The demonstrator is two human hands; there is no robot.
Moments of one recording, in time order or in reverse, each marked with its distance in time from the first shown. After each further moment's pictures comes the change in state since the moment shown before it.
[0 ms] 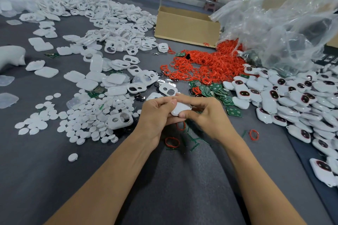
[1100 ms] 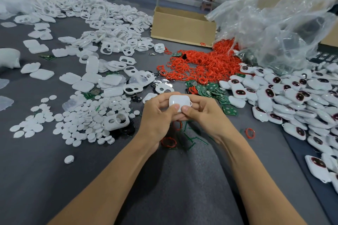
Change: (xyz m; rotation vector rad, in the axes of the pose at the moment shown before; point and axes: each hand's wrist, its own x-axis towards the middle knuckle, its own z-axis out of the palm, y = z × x) left_hand -0.008 -0.004 0.007 0.097 -0.047 0.173; right_hand -0.003 -0.002 -0.002 0.412 -0.013 0.187
